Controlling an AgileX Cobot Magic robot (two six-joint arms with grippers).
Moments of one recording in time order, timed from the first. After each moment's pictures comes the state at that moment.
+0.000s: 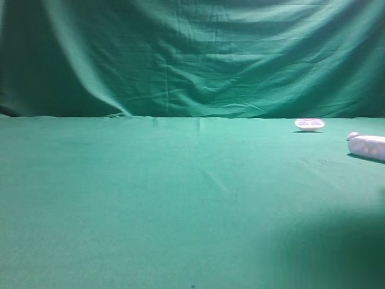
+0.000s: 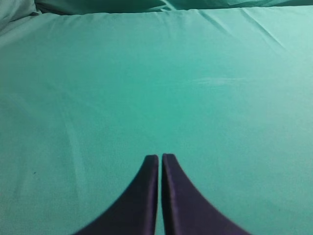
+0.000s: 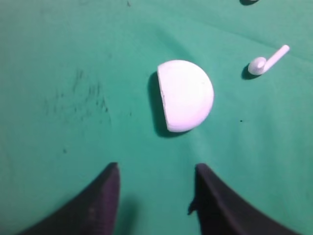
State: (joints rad) left arm -0.13 -0.01 0.02 0.07 0.35 -0.06; right arm 0.18 1.51 -0.96 0.05 0.80 -0.30
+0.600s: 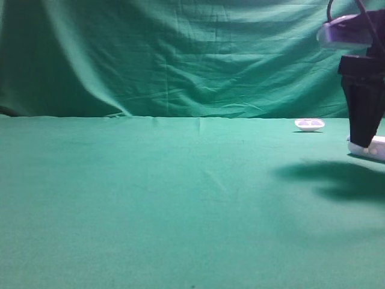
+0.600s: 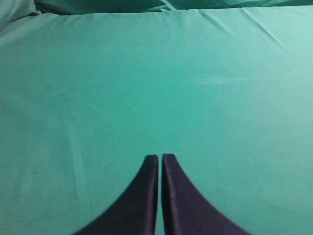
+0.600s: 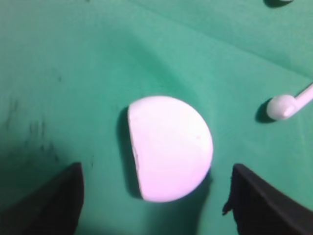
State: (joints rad) left arm -0.13 -0.01 0.02 0.07 0.35 -0.06; right arm 0.18 1.80 -1.10 0.03 0.77 -0.32
